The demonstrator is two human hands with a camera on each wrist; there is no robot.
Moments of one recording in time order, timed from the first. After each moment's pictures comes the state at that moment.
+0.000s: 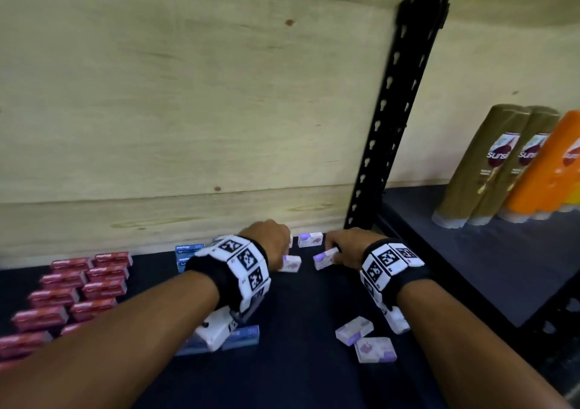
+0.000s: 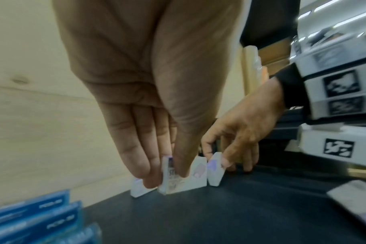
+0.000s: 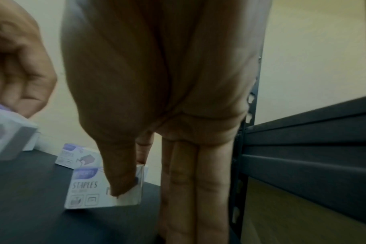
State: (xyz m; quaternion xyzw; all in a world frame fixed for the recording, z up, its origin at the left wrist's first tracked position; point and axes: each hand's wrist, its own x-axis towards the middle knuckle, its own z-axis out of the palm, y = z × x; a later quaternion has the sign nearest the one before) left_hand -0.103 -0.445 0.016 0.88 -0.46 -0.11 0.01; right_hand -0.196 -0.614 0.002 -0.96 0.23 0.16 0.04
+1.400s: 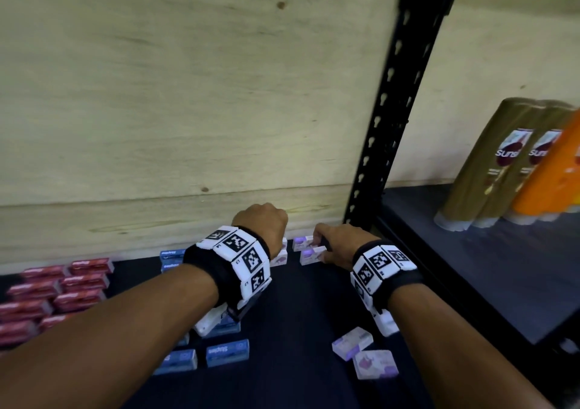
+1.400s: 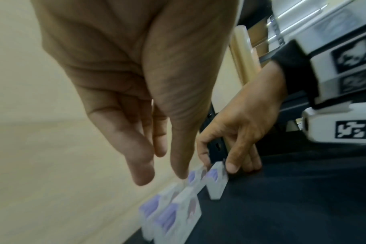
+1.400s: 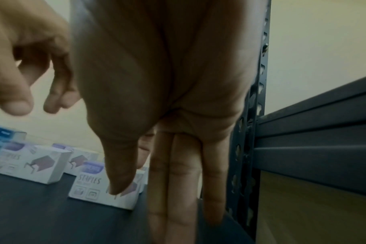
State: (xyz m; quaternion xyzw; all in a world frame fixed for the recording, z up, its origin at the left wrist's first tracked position) left_hand -0.089 -0.468 0.025 0.89 -0.46 -0.02 -0.03; right_hand -0.180 -0.619 -0.003 -0.96 0.23 0.14 0.07
